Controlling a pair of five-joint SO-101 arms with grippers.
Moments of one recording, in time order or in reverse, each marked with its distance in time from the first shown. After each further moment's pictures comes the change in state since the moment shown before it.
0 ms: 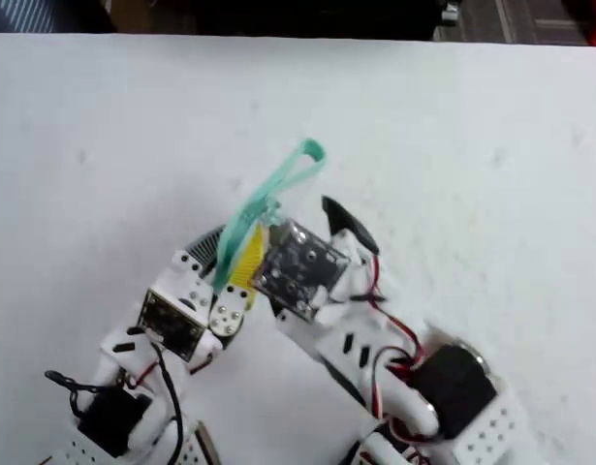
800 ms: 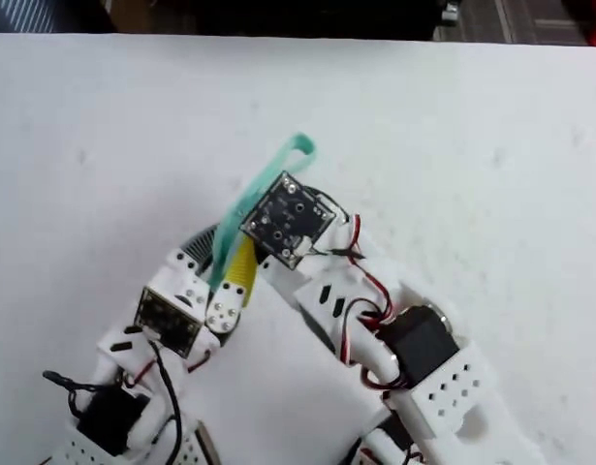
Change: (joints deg) left arm -0.4 0.1 0.0 0.0 0.0; right arm 3.3 8.4 6.0 -18.8 -0.2
